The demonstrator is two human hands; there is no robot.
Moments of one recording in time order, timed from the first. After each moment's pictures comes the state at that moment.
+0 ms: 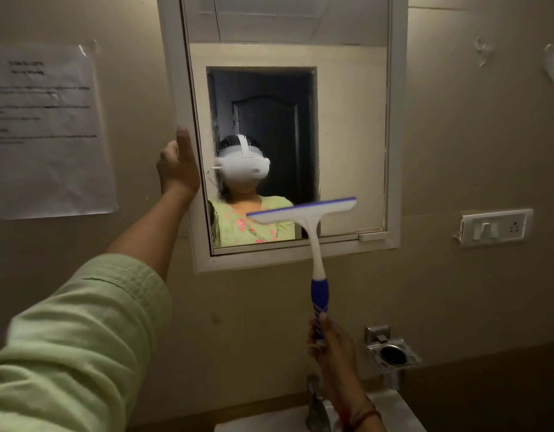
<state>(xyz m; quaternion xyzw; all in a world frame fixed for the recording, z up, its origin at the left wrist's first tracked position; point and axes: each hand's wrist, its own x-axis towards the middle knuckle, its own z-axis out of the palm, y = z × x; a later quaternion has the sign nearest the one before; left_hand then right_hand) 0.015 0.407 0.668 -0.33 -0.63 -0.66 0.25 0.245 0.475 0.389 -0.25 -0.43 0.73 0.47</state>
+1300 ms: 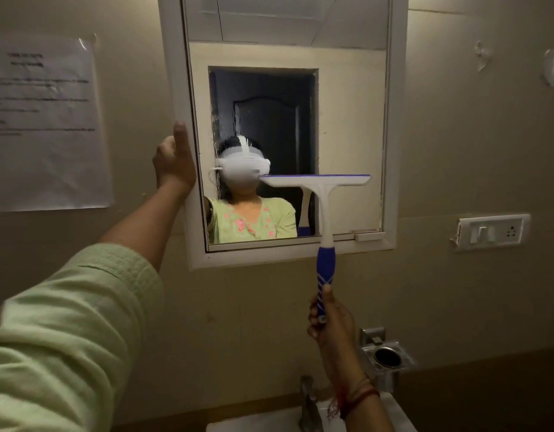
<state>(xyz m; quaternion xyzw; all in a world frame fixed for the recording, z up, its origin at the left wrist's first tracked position) 0.017 0.405 0.669 -0.33 -0.63 -0.66 0.25 0.250 0.487 0.420 -0.19 -0.47 0.70 0.50</state>
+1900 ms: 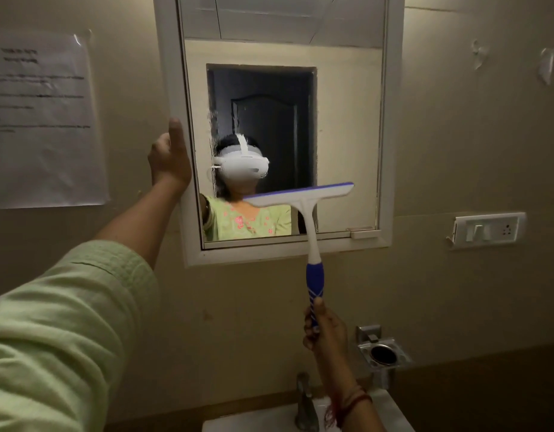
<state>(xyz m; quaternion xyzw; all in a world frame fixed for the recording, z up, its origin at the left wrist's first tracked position) 0.017 0.405 0.669 -0.32 -0.63 -0.66 0.25 0.249 0.488 0.397 -0.22 -0.48 0.69 0.49</state>
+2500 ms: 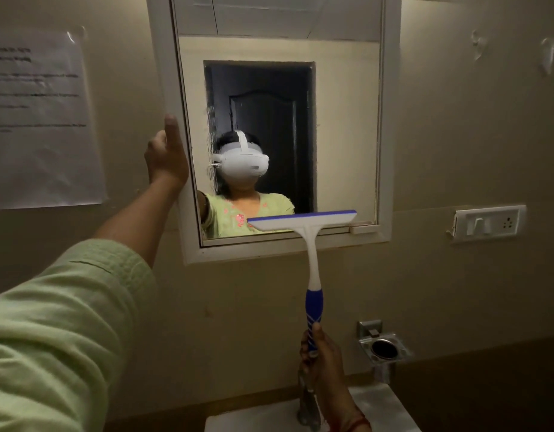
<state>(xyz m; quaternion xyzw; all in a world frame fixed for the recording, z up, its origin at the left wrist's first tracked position) 0.020 0.405 0.669 -0.32 -0.63 -0.66 0.25 0.246 0.483 0.352 -0.24 -0.43 0.75 0.44</state>
